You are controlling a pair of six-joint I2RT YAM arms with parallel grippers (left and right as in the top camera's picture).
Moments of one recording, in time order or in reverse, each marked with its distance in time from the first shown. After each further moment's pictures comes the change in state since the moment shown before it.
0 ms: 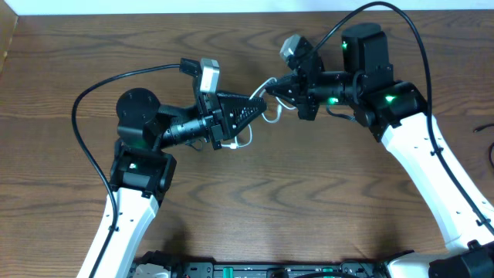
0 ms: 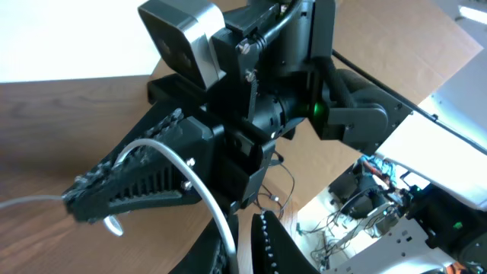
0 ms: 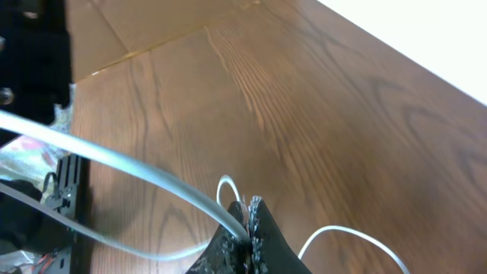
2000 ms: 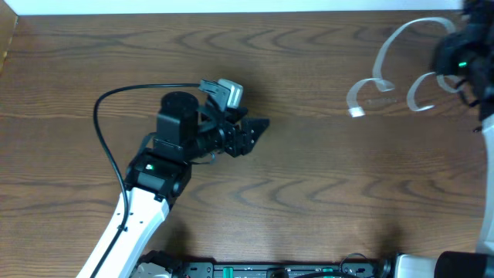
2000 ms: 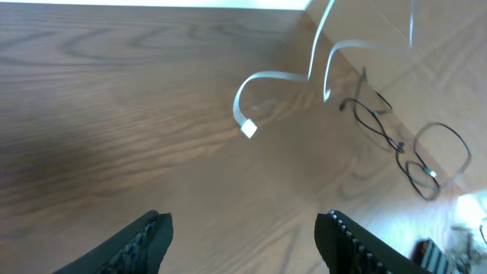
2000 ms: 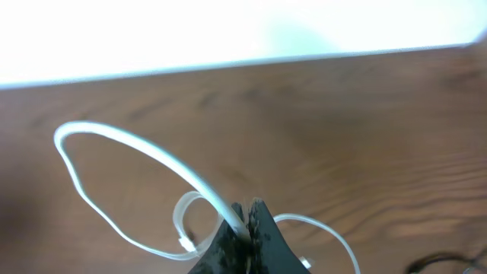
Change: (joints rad) left arm -0.140 0.014 -0.002 -0.509 -0.526 0.423; right arm -0.583 -0.030 0.201 -0.235 0.698 0.187
